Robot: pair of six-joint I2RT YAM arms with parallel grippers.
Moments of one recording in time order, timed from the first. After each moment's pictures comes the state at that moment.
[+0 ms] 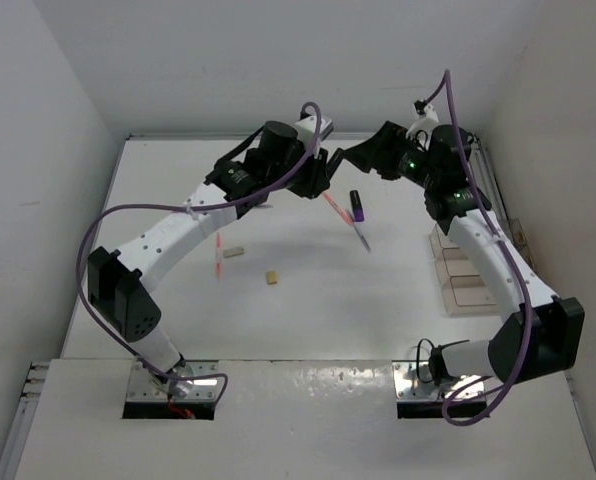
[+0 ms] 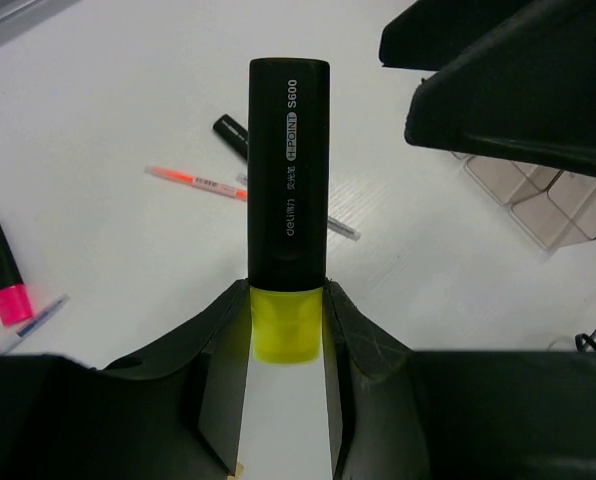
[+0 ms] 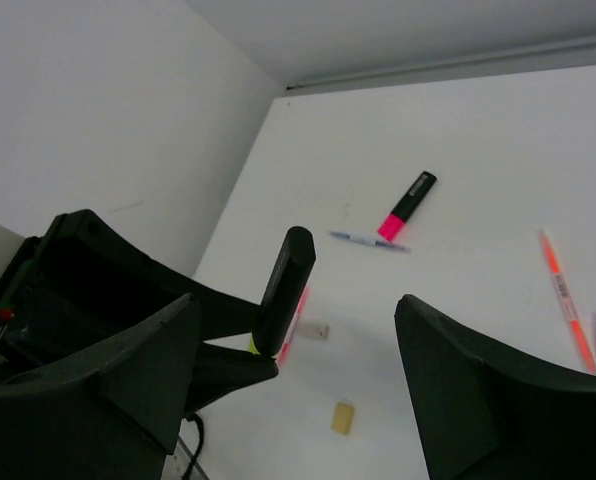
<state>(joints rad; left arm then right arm) -0.68 1.64 1.64 -0.44 0.11 -0.14 0.21 1.34 1.15 0.01 -0.48 0.62</state>
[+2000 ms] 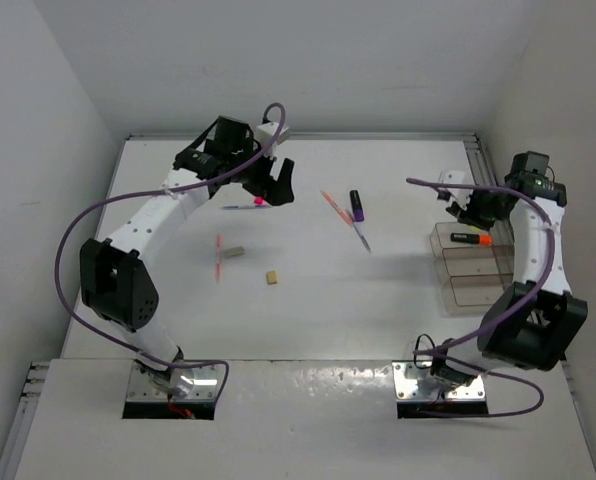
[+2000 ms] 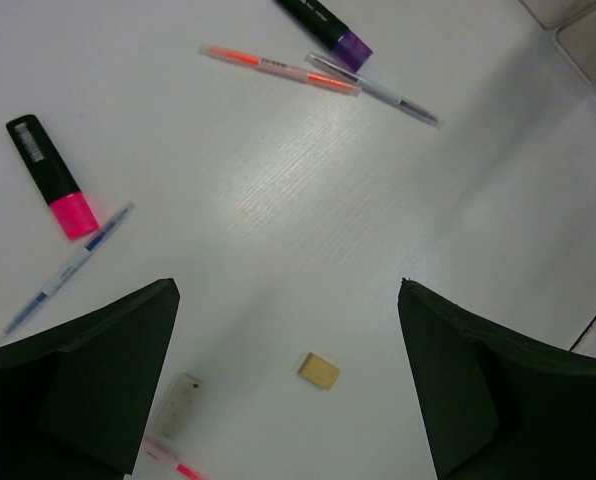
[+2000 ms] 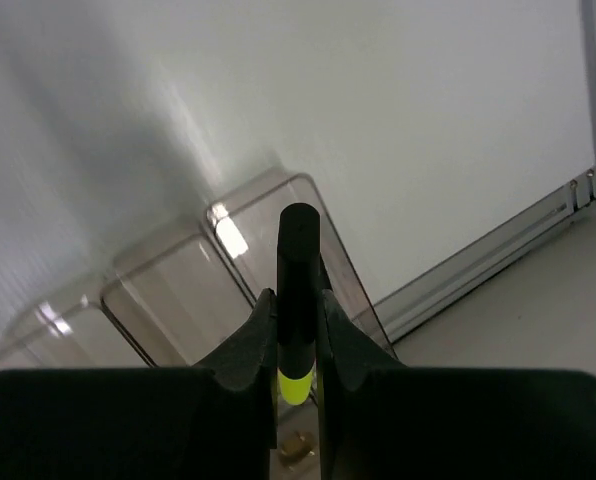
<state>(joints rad) -0.39 1.66 1.58 -0.61 0.42 0.08 -0.35 1.40 1.27 -0.96 -0.58 -1.41</state>
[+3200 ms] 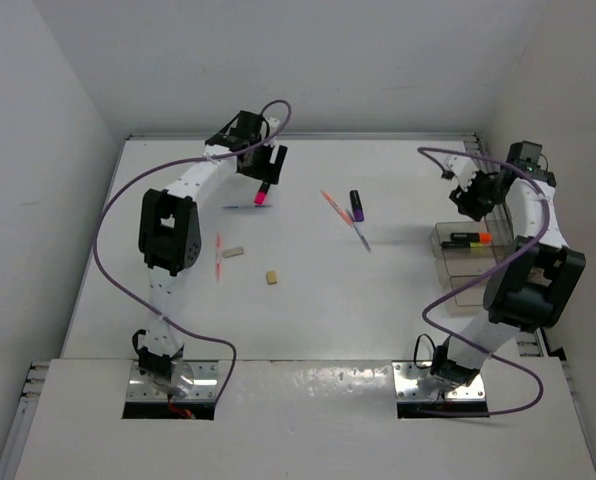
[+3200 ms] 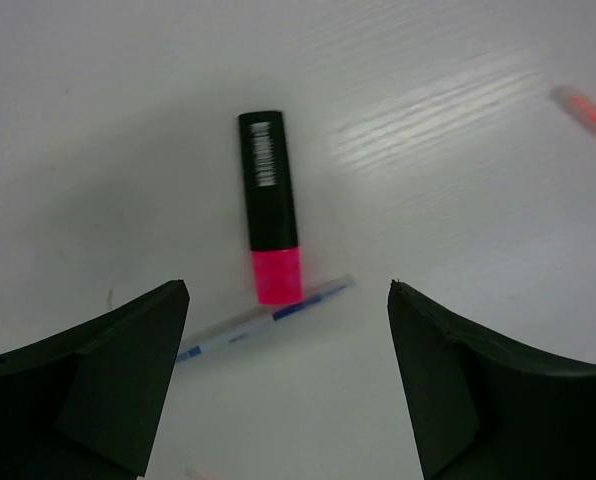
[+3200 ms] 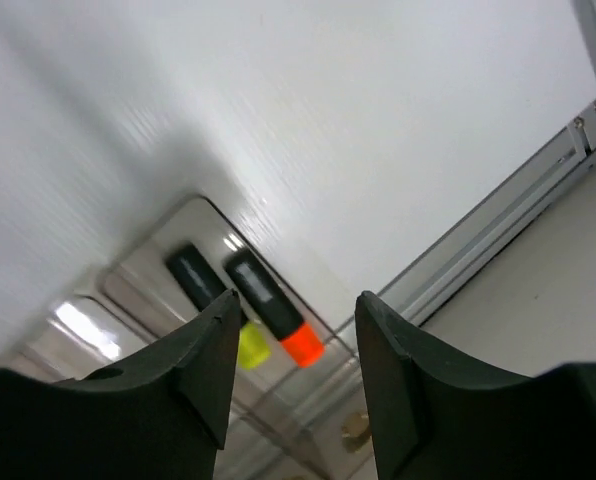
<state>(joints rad) -0.32 2.20 1.97 -0.62 0.07 0.02 -0.38 1.70 1.34 -0.76 -0.48 -1.36</state>
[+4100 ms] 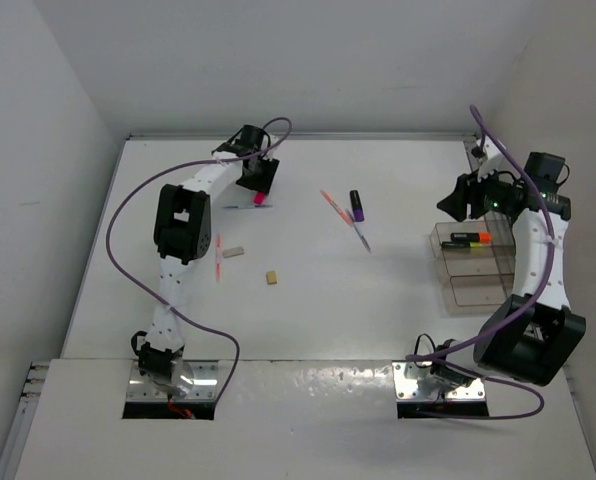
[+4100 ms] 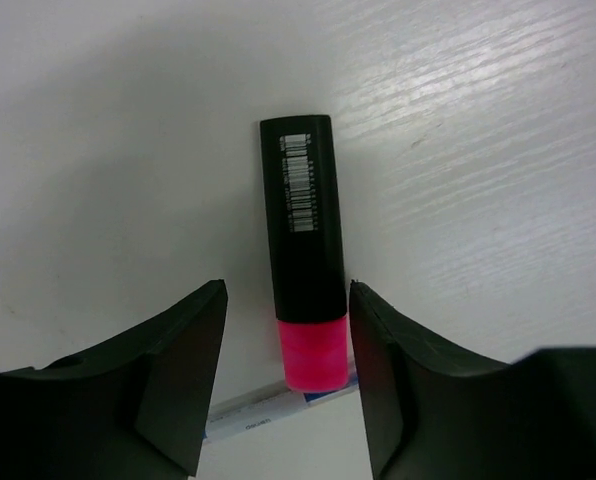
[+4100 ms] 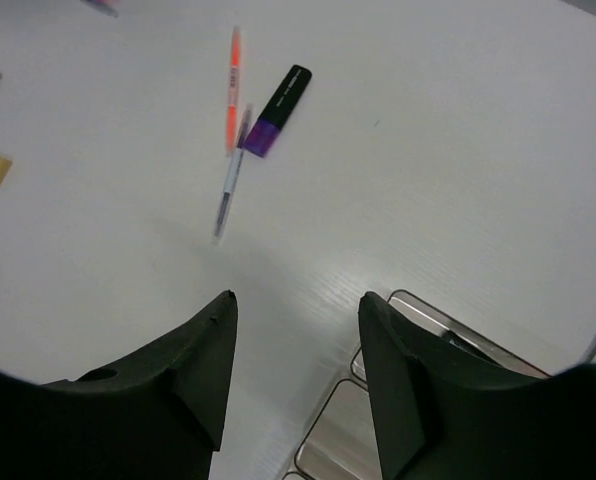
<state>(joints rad) -0.28 2.43 2.08 -0.62 0.04 0.06 -0.42 1.36 1.19 -0.70 -0.86 -0.63</state>
